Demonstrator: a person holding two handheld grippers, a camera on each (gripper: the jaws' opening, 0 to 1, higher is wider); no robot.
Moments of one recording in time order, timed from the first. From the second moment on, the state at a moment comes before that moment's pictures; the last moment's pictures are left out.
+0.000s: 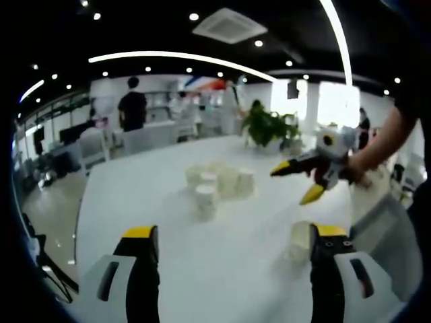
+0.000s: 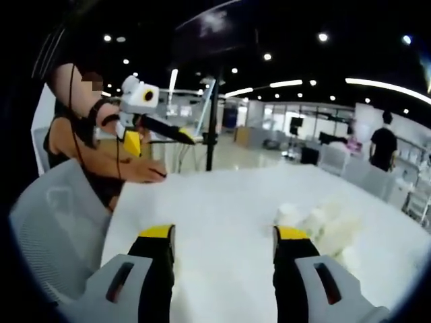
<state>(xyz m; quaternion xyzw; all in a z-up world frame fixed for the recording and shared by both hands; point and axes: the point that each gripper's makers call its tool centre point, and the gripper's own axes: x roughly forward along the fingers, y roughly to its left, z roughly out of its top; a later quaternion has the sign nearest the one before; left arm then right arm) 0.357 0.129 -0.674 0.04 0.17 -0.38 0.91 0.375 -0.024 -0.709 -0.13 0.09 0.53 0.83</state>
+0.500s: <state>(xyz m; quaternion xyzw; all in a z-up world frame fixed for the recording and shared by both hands) 0.355 0.131 -0.674 0.04 0.17 -0.38 0.91 0.392 -0.034 -0.707 -0.13 0.09 0.50 0.85</state>
